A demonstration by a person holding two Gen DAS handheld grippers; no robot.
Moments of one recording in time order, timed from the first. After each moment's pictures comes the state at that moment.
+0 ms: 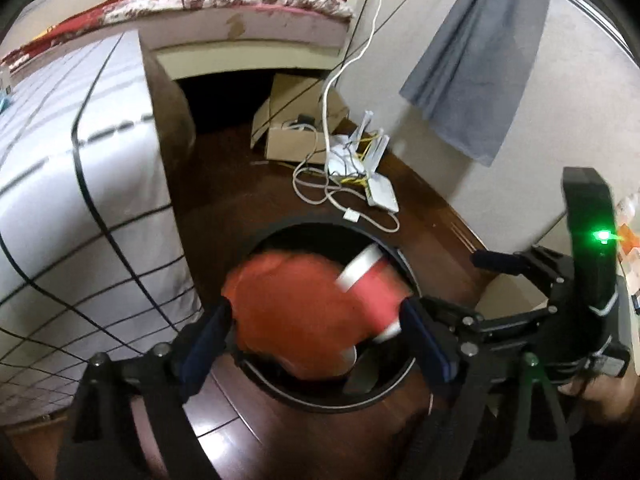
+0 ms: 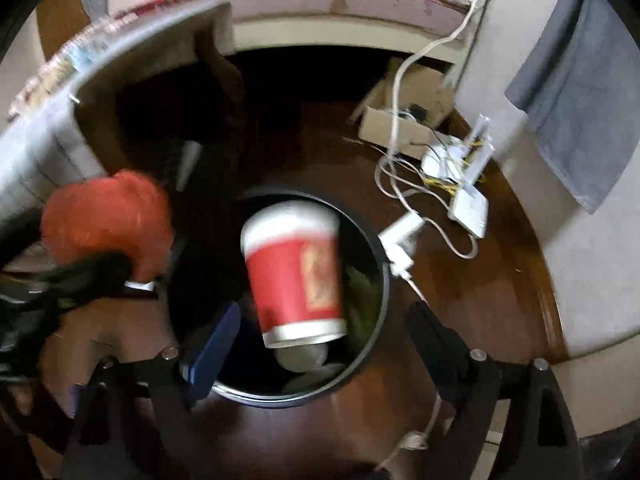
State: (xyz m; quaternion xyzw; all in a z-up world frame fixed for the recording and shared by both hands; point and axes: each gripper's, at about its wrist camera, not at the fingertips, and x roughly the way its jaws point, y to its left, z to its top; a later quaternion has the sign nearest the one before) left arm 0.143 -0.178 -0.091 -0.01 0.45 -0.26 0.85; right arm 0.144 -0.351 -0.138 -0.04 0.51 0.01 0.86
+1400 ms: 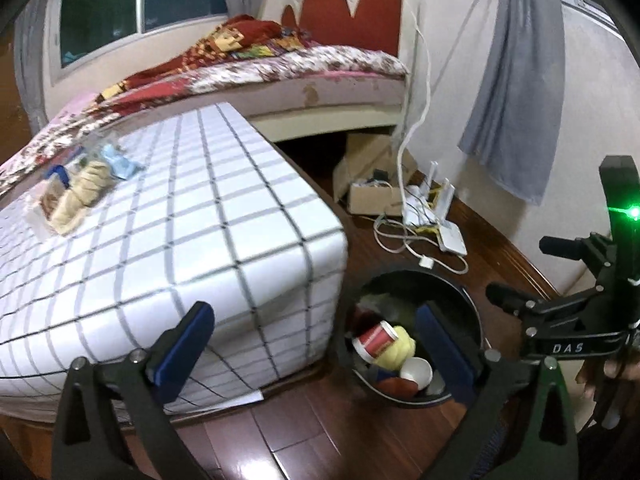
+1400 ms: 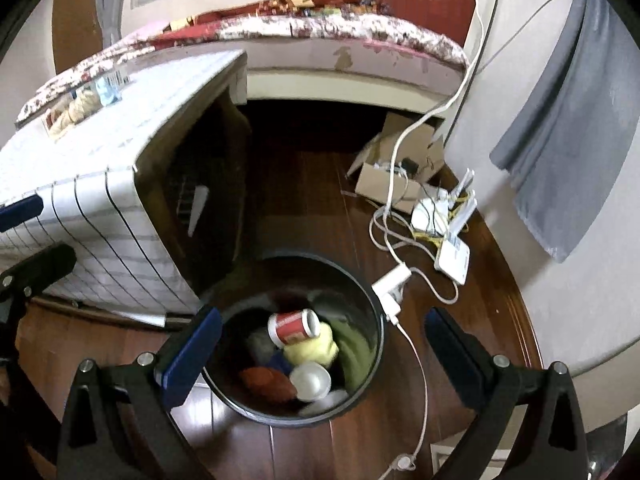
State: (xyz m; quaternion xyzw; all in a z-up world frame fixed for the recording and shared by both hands) left arm 0.116 -0.109 -0.024 0.04 0.35 -0.14 0.93; right arm 0.130 -0.305 -0.054 -0.06 0.41 0.01 0.91
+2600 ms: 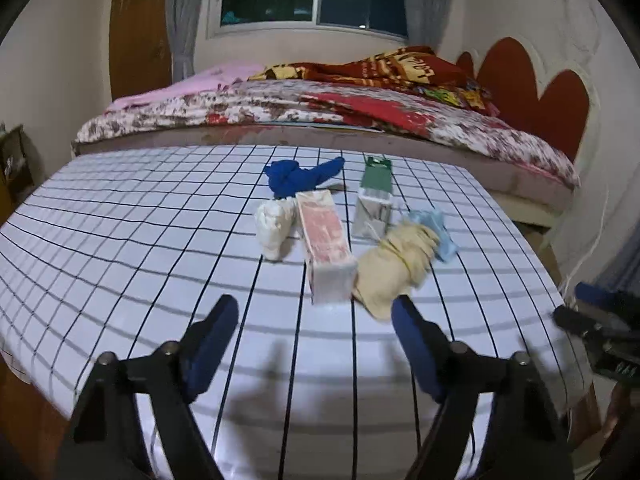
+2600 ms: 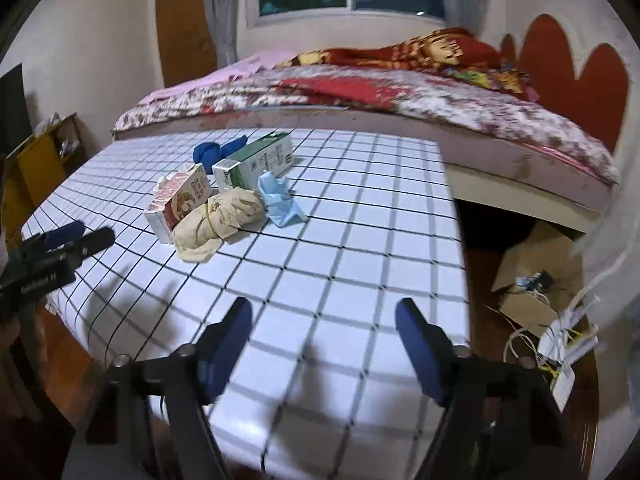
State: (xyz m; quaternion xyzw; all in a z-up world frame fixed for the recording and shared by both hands) left arm 0.214 0.156 0.009 -0.08 0.33 0.09 0.94; right arm 0.278 -0.068 0.013 -0.08 0.36 0.23 0.90
